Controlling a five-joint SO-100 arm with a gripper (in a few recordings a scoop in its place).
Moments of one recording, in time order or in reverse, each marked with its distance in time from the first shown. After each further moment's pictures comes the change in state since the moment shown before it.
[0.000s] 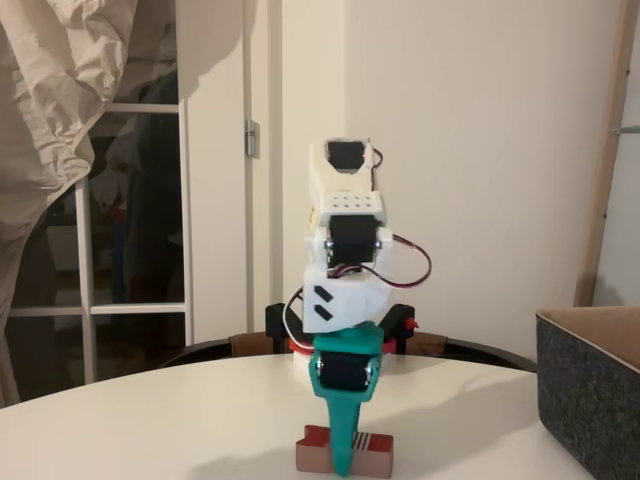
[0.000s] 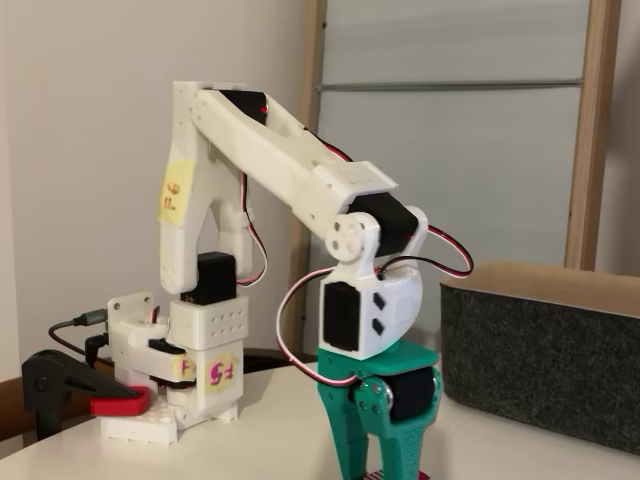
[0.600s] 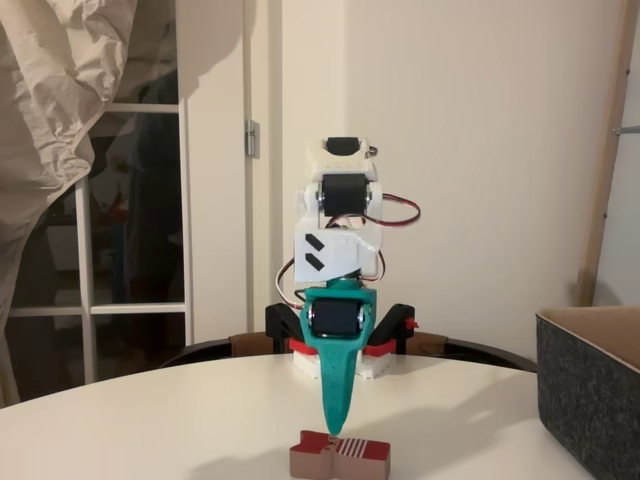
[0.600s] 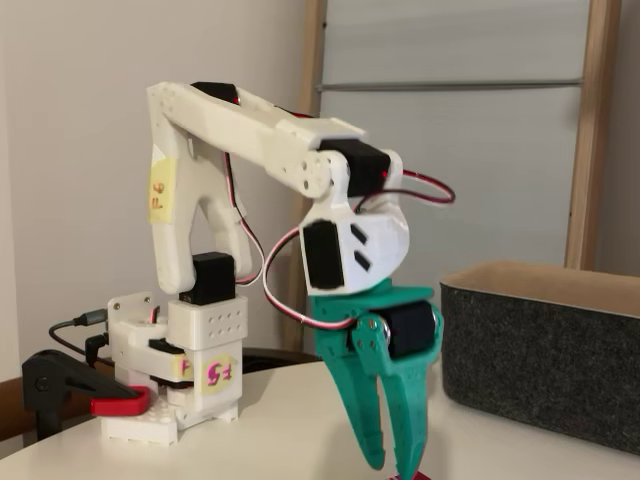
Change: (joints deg) arm 1.7 12.3 0.1 0.1 1.3
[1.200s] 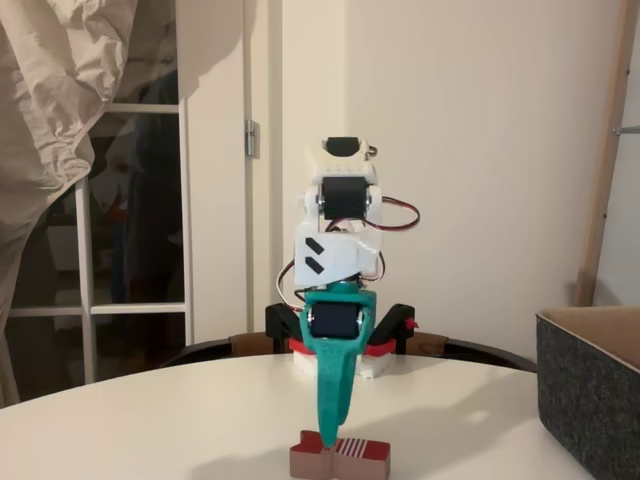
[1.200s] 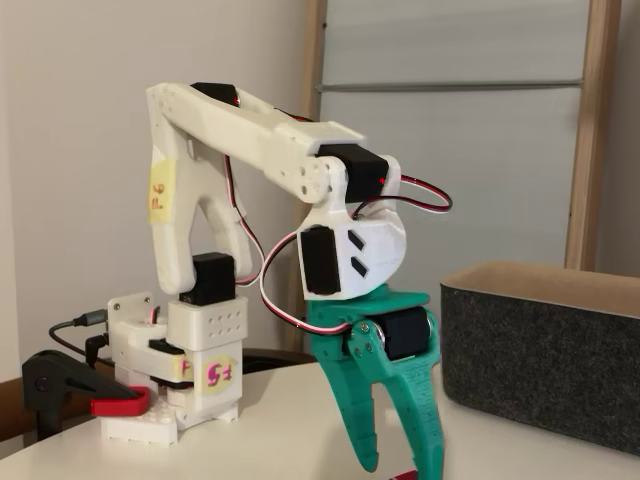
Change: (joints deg) arm 0.3 0.1 1.4 0.0 -1.3
